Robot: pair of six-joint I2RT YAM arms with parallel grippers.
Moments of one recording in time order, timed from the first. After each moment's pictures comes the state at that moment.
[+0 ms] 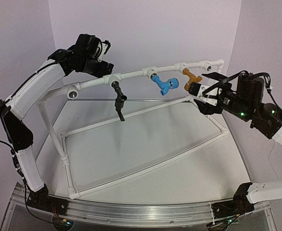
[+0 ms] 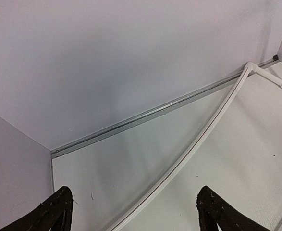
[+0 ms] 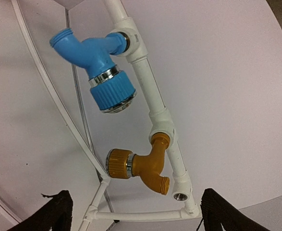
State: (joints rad) left arm -0.62 1.82 2.13 -0.83 -0.35 0.07; right arm 0.76 1.02 1.18 -0.33 0.27 -1.15
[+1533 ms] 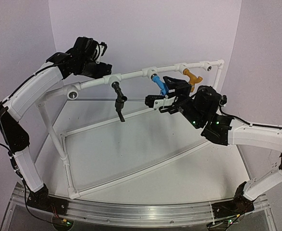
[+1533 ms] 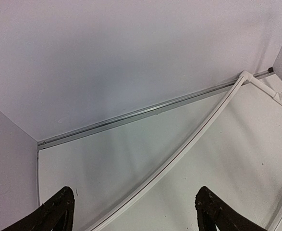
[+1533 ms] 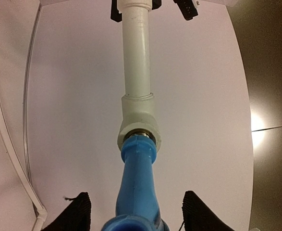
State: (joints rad) left arm -0.61 1.77 2.03 -0.78 -0.31 -0.03; right arm 0.92 1.41 1.05 0.49 0.39 -1.60
